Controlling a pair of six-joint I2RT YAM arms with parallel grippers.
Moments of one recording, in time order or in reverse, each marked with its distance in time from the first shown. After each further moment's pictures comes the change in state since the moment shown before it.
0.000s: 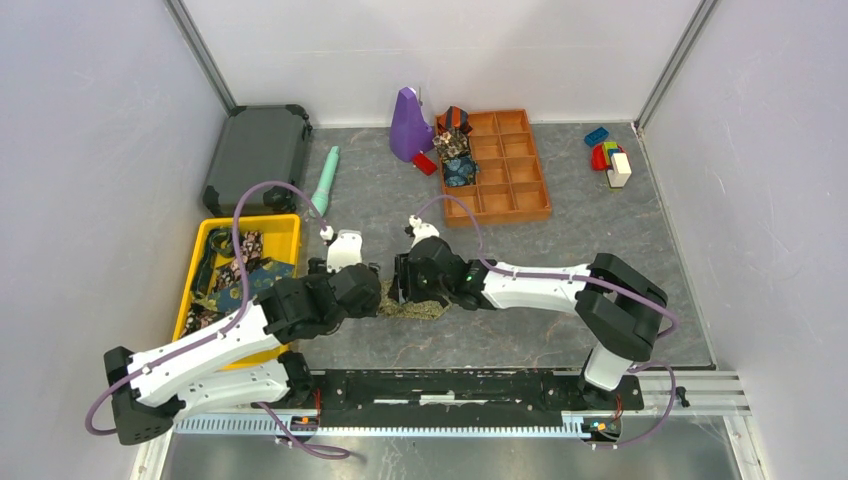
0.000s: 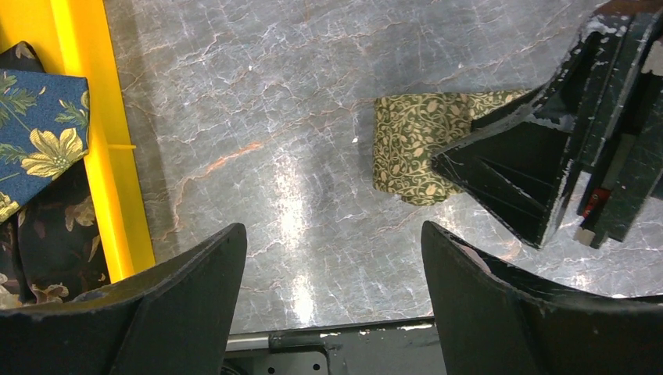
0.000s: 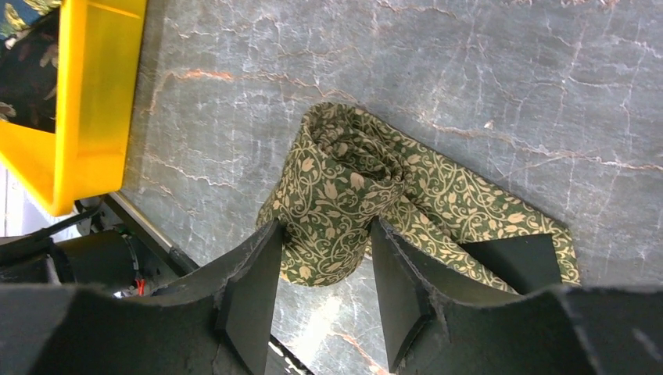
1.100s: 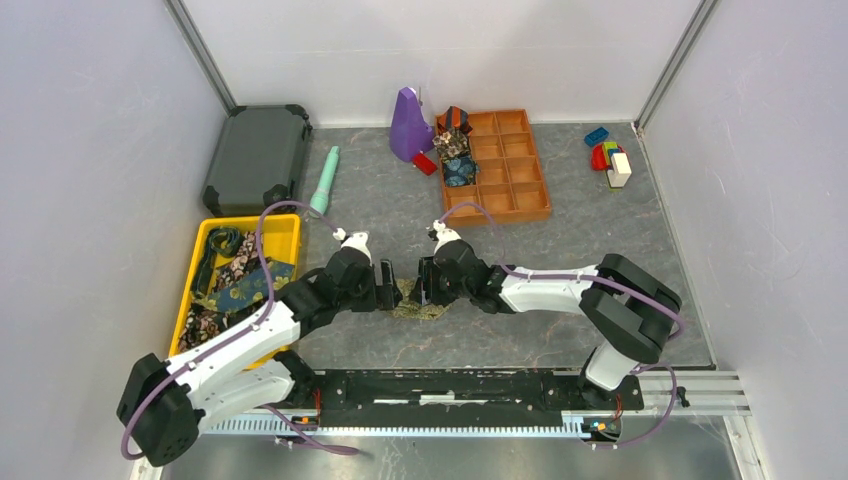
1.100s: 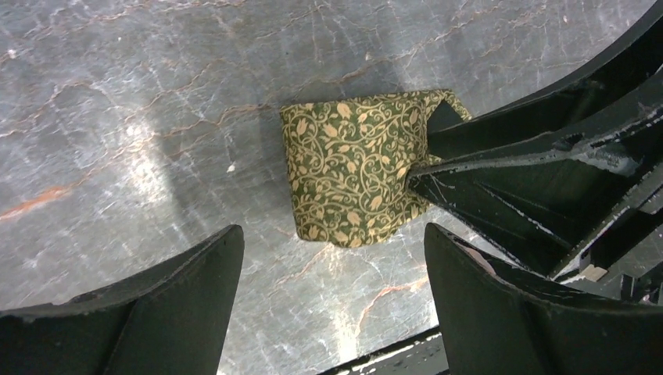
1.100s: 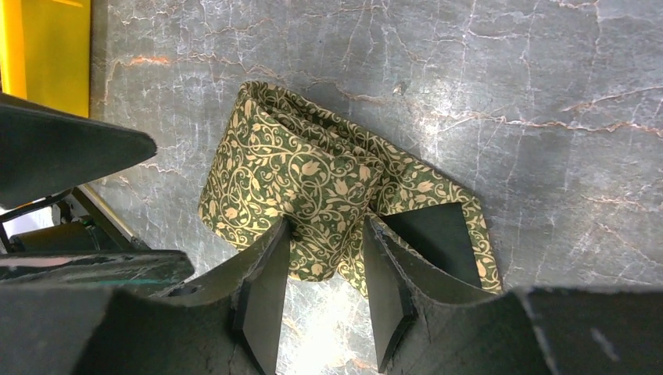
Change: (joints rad) left arm 0.327 0.064 -0.293 0.544 0.520 0.112; right arm -0.089 -0.051 -0.201 0.133 -0.072 -0.005
